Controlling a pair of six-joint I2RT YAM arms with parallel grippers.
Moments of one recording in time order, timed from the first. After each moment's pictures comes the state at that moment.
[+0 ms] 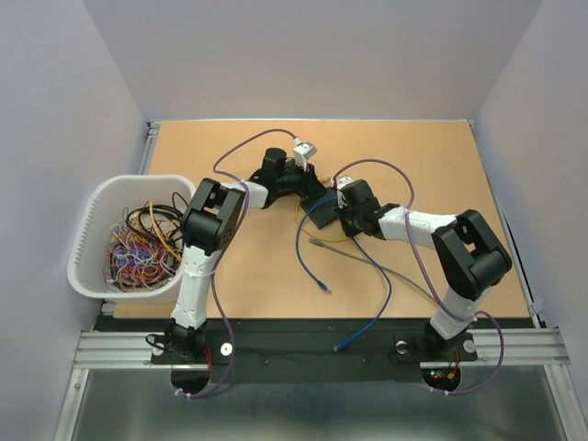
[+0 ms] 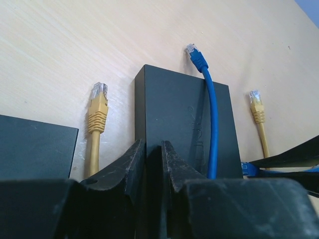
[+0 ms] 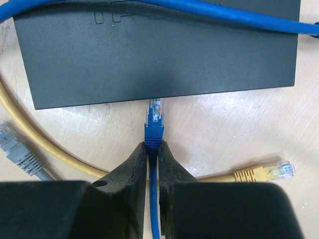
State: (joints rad) left arm -0.45 2.29 1.43 0.47 0.74 -0.23; right arm 0.55 1.73 0.95 -0.08 0.11 0.04
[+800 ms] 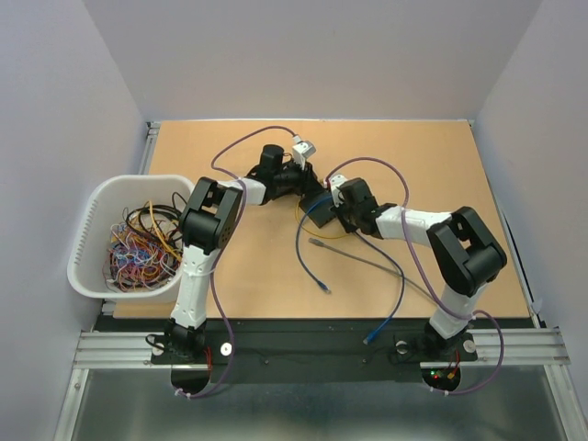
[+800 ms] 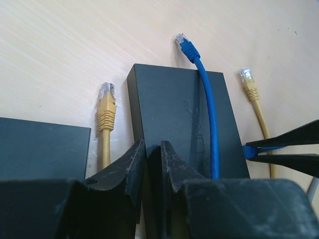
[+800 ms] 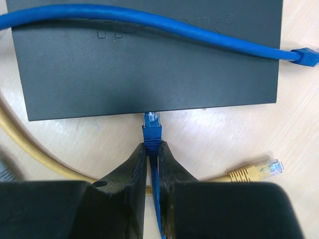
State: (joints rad) left arm -0.44 2.30 1.46 0.40 0.78 -0.13; right arm 0.55 1.77 0.96 -0.01 0.13 -0.13
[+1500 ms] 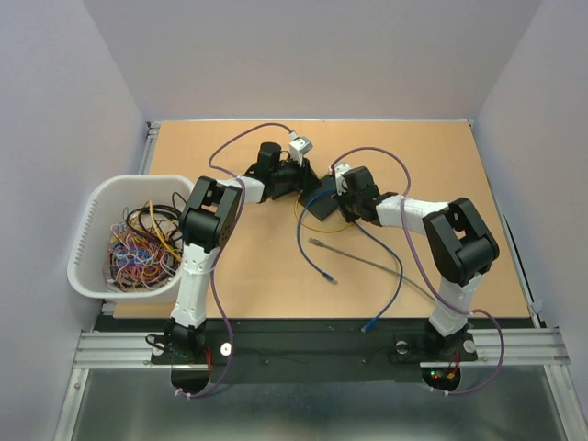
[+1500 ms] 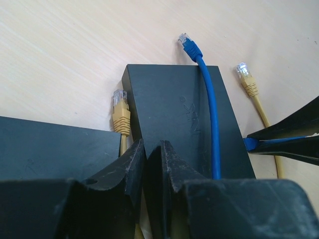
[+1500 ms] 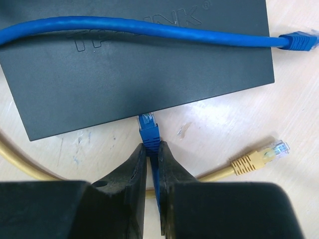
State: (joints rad) left arm -0.42 2.32 1.49 0.42 0.75 -0.11; right arm 0.48 1.85 1.07 -0.02 0.05 -0.09
